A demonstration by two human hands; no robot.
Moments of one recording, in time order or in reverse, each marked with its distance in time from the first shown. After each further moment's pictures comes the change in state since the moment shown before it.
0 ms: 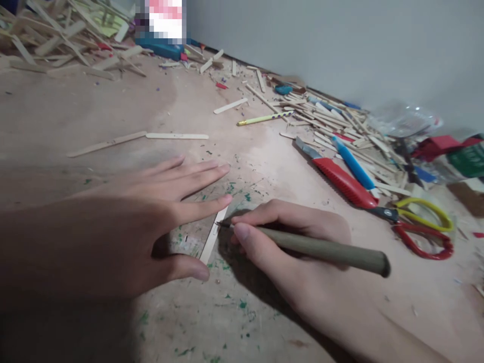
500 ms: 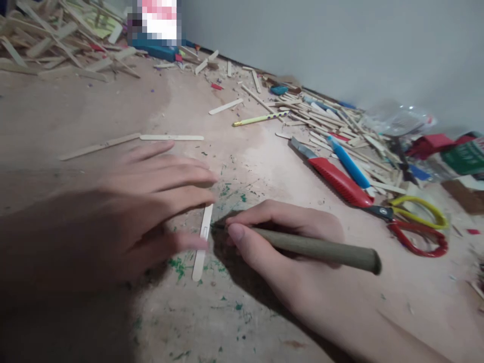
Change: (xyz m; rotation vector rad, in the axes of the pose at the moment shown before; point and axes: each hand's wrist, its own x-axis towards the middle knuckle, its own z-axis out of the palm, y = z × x) left_hand 0.006 -0.006 -0.002 0.069 0.254 0.147; right_hand 0.011 0.014 -0.006 -0.043 -0.087 -0.184
